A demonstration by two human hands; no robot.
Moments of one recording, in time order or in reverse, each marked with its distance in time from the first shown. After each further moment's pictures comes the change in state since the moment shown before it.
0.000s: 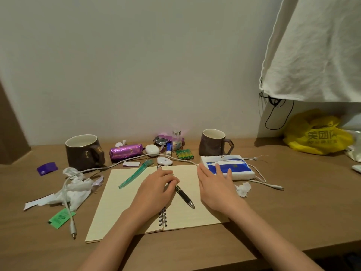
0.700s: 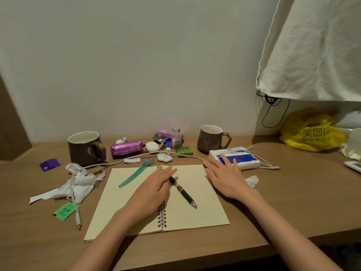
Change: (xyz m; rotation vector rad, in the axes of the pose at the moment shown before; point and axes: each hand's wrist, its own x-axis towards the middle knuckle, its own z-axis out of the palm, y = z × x) left_hand -0.024 0.004 -0.018 -0.128 -0.110 0.022; right_hand 0.009 0.045 0.010 0.144 0.117 -0.054
